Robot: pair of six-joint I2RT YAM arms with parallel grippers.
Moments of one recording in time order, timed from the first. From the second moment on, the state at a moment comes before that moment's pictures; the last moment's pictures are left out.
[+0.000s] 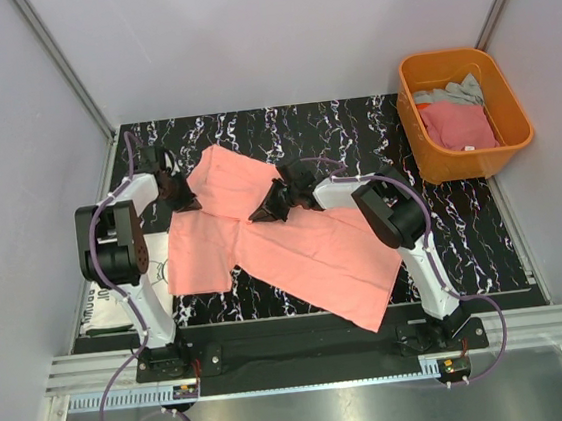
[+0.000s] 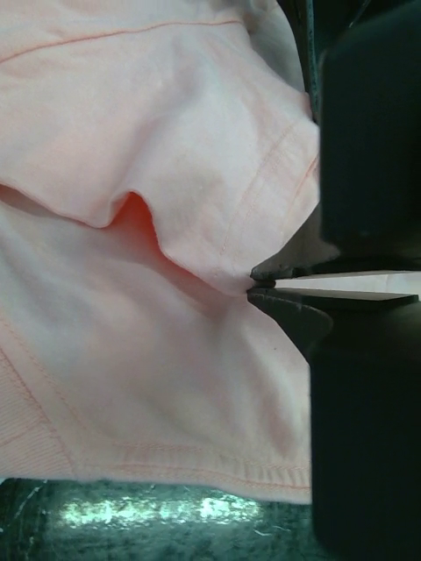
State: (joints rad) left arm 0.04 1.92 1.29 -0.48 0.28 -0.37; right arm 0.65 2.27 1.46 0.06 -0.46 1.28
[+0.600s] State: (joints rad) left arm 0.04 1.83 1.20 -0.51 0.23 -0.39; right arm 0.65 2.26 1.44 0.04 -0.50 1.26
